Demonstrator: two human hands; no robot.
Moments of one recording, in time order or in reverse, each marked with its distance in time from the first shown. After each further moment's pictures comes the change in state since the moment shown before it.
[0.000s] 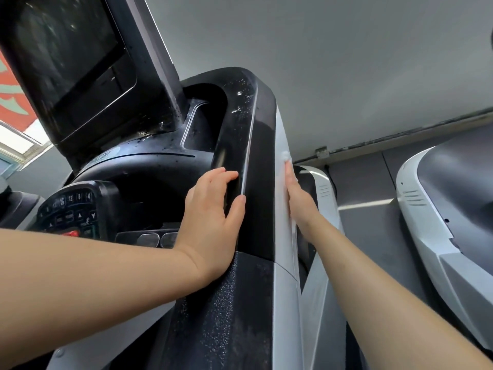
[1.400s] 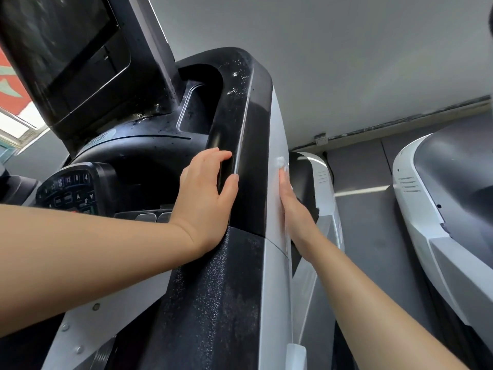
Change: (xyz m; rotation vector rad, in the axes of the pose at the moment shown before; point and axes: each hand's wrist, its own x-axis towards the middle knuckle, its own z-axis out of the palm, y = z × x) left_hand 0.002 0.000 -0.001 0.011 -0.029 -0.046; right_hand -0.074 0.001 0.007 -0.015 -0.082 -0.019
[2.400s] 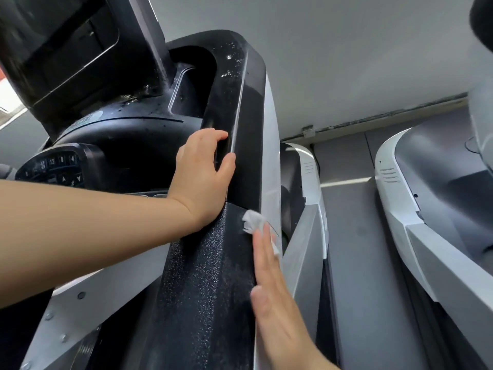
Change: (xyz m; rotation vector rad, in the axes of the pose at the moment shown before) left_hand 0.002 0.003 -0.002 0.025 0.007 0.028; right_hand -0.136 0.044 0.045 -0.315 -0.103 -0.413
